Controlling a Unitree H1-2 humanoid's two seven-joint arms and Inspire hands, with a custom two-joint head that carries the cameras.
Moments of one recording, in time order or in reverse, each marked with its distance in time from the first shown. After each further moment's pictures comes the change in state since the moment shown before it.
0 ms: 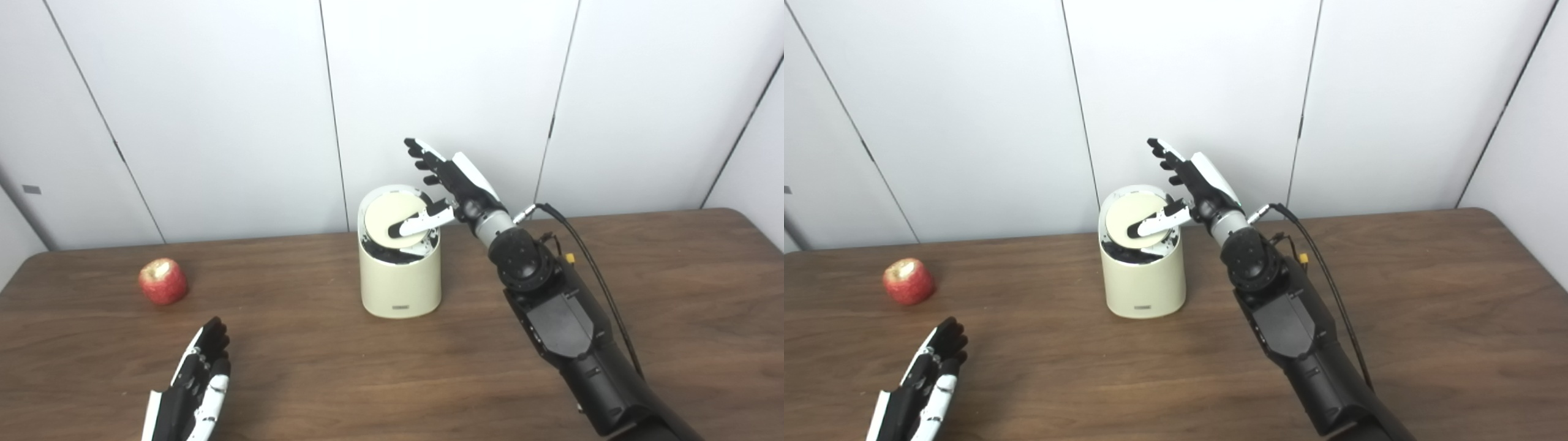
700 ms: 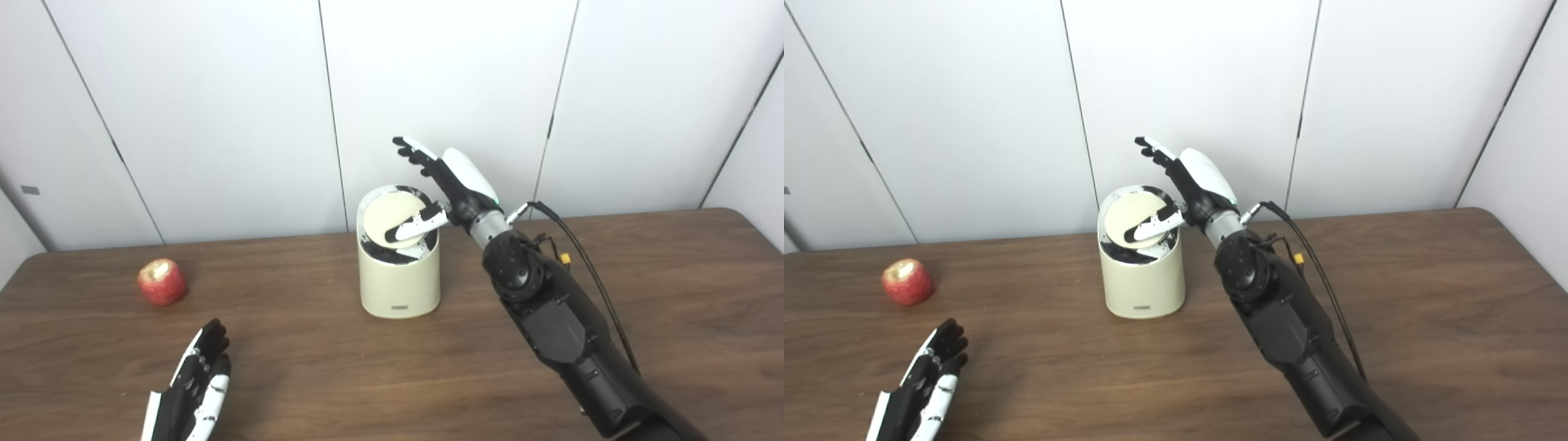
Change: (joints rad) left arm -0.001 -0.001 0.004 -0.002 -0.007 0.024 0.001; right arm -0.002 -0.033 0.099 0.022 -0.189 -0.126 -0.089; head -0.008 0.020
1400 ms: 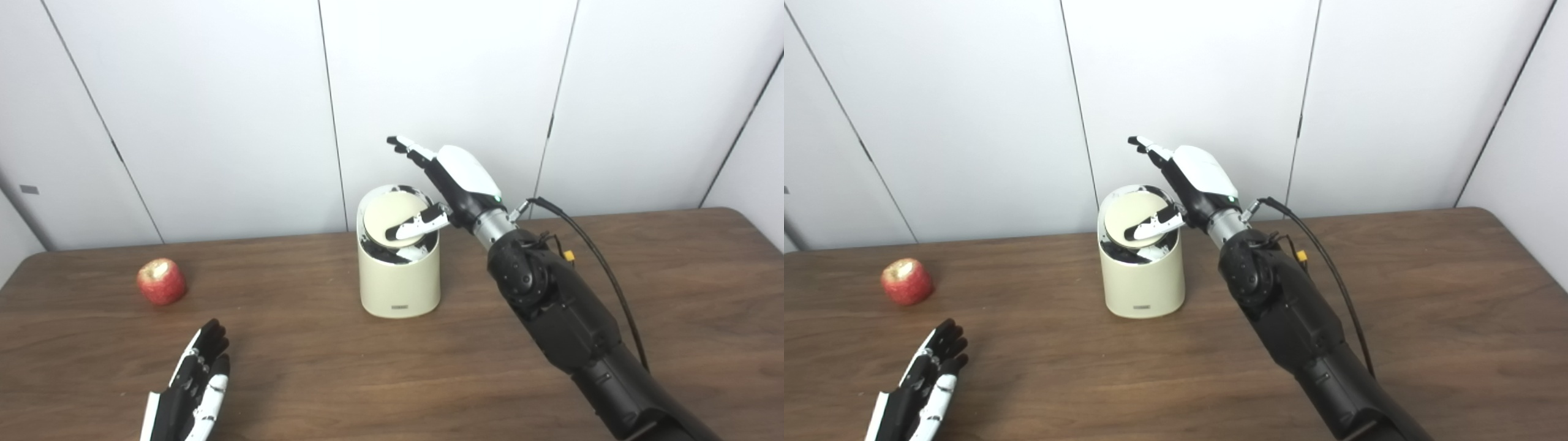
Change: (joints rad) left arm 0.003 -0.002 0.005 -0.005 -0.023 0.010 -0.004; right arm 0.035 -0.019 -0.016 -0.073 -0.046 -0.002 0.020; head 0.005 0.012
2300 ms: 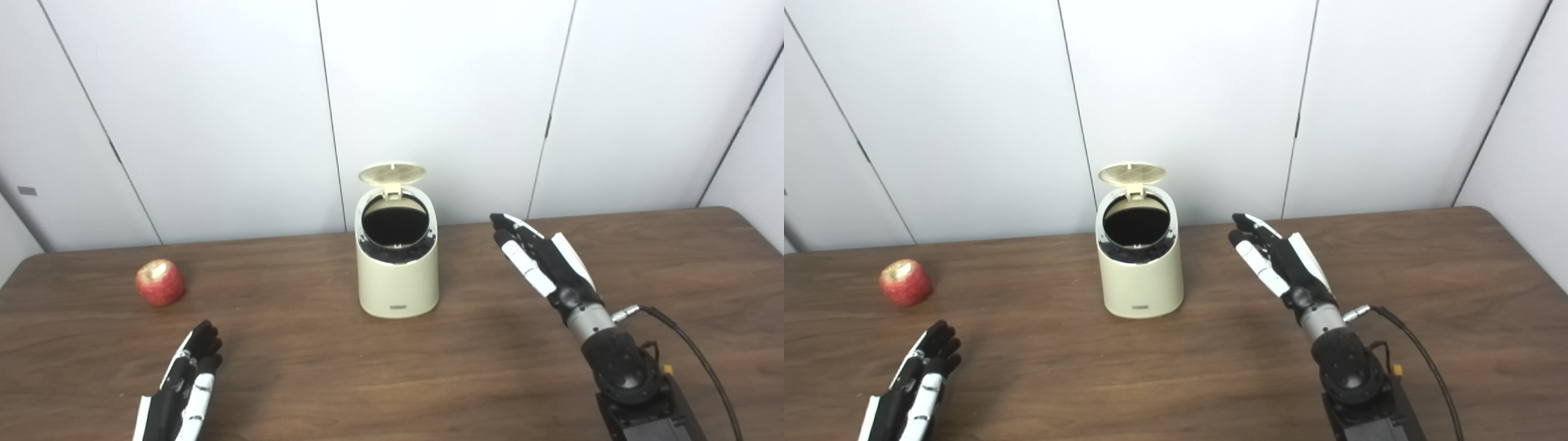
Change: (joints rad) left arm -0.003 -0.010 0.018 0.001 -0.061 0.011 0.003; right arm 0.421 -0.023 -0.247 -0.335 0.302 0.160 0.090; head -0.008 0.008
